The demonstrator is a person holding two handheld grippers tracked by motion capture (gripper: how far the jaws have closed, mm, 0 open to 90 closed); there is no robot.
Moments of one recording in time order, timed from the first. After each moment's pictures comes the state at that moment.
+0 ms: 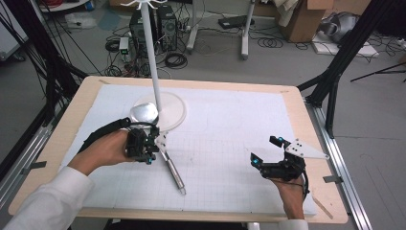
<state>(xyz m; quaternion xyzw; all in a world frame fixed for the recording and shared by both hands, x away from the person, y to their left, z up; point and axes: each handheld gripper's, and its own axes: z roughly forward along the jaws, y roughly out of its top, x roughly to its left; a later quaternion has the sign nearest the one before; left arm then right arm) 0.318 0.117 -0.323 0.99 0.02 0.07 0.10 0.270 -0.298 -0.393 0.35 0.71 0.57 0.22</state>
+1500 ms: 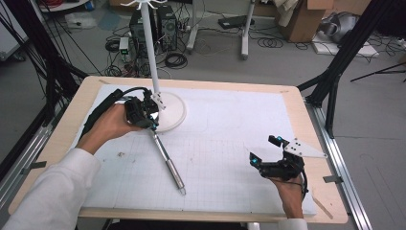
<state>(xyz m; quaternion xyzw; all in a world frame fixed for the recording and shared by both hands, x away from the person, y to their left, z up) 0.388 0.129 -0.295 0.96 0.18 0.12 0.18 0.272 -0.296 -0.393 0.35 0.71 0.57 0.22</state>
